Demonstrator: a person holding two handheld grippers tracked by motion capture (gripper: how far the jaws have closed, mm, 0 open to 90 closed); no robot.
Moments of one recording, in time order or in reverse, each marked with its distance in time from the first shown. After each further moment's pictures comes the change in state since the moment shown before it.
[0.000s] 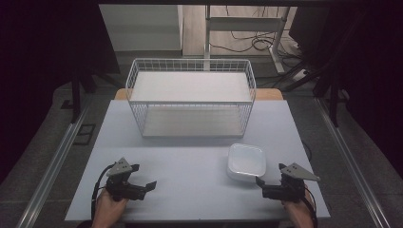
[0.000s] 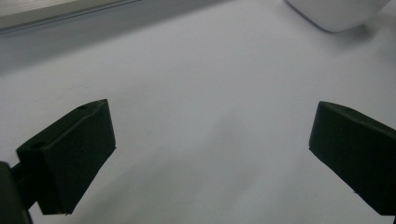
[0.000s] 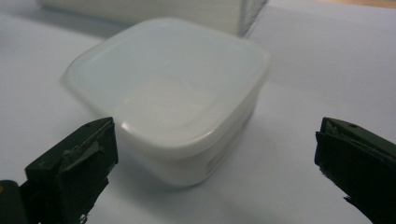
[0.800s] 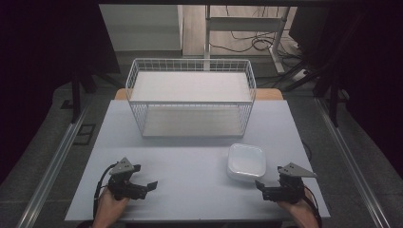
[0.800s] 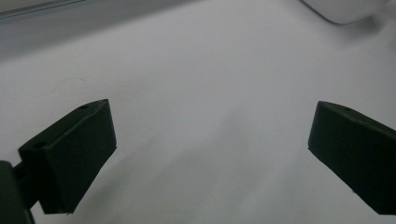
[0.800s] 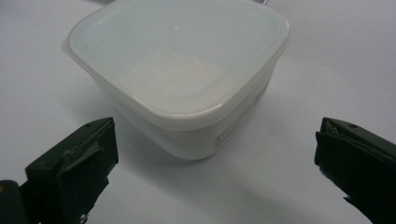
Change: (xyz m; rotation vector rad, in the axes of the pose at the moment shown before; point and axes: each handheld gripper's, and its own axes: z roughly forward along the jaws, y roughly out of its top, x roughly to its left) left arm 0.004 -0.002 0.005 0.025 0.007 -0.001; right arm -0.004 0.002 0.002 0.103 0.018 0.000
